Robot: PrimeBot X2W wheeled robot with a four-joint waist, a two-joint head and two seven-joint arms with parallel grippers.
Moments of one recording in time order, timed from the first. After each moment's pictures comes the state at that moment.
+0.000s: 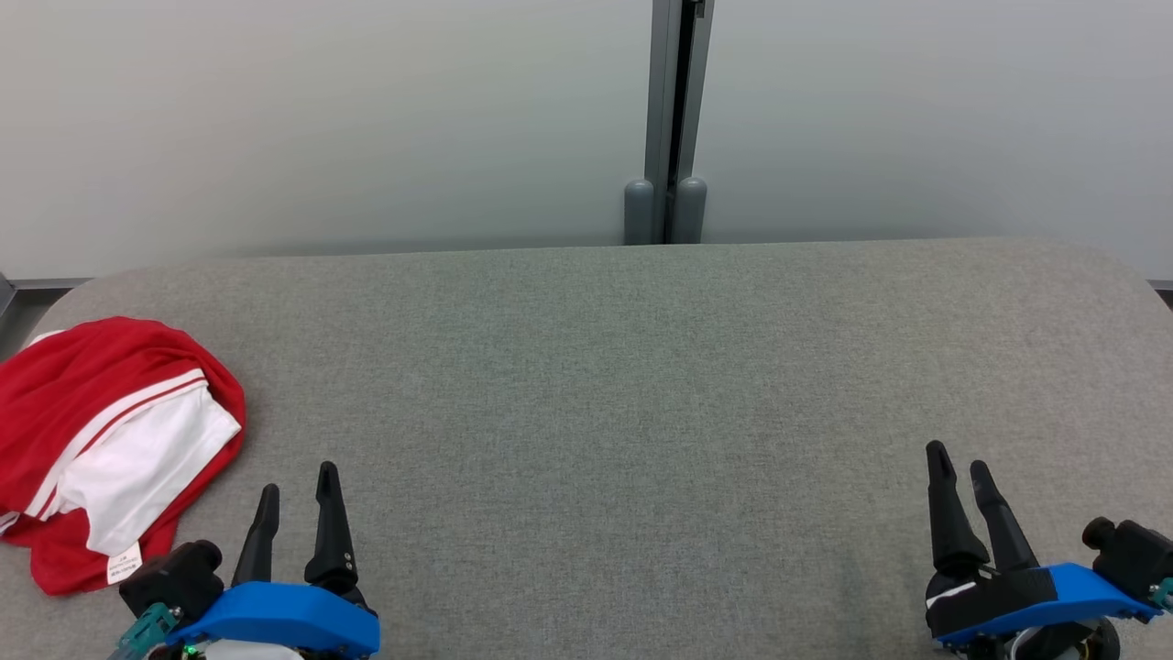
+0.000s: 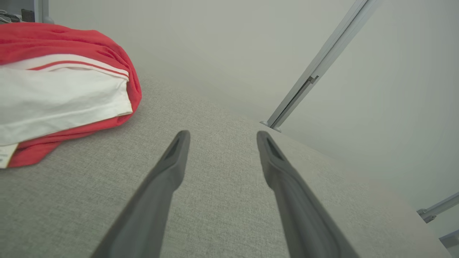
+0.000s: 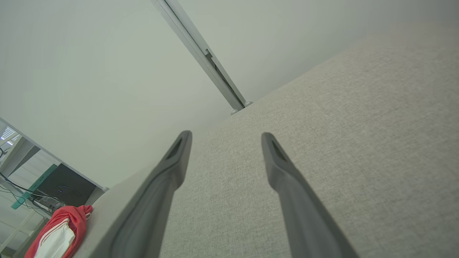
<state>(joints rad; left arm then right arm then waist) -0.02 0.11 -0.11 0.25 -0.63 0.01 -0.13 -0.06 -0.04 -0.05 0.27 0.65 0.13 -0.13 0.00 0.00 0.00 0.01</state>
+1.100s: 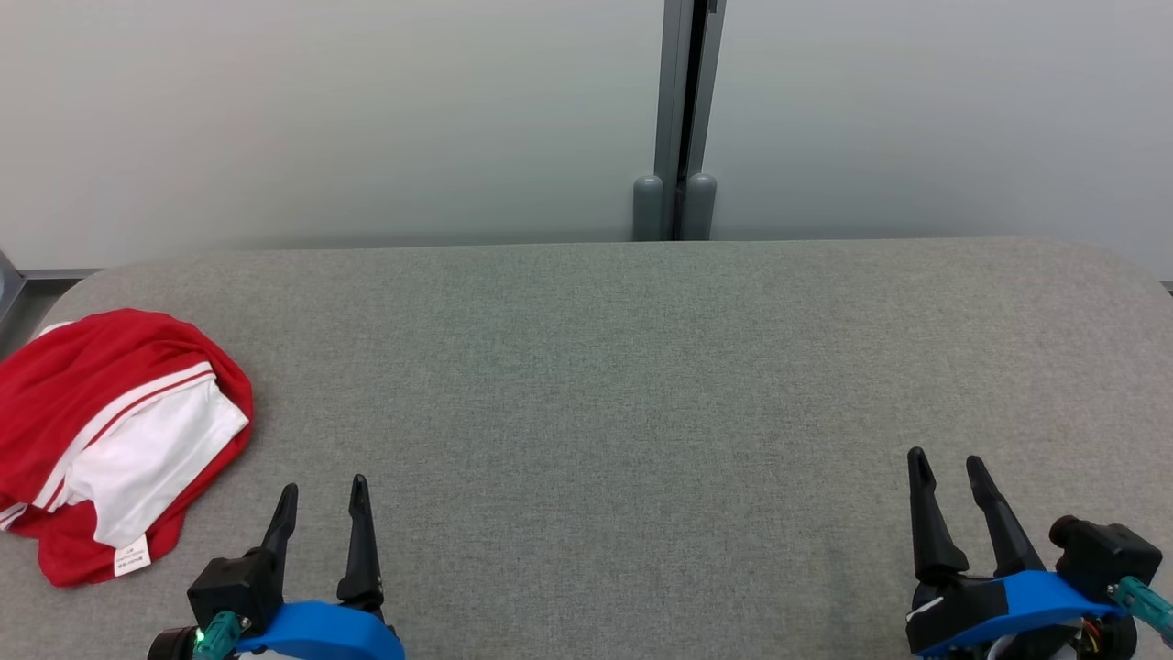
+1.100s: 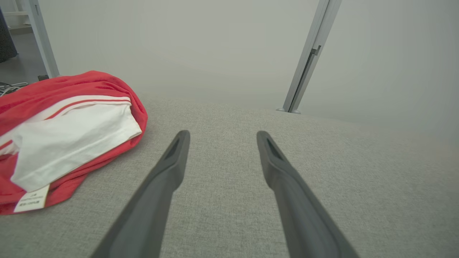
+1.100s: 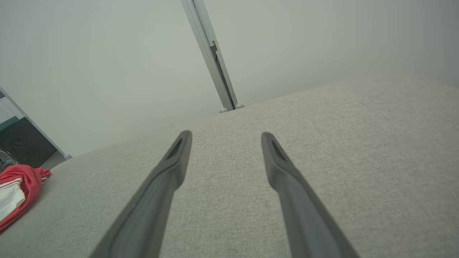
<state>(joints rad) -0.02 0.14 -0.19 0.30 -0.36 0.06 -0.21 -0.06 -0.04 -0.04 0.30 0.38 0.13 -0.20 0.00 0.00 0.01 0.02</state>
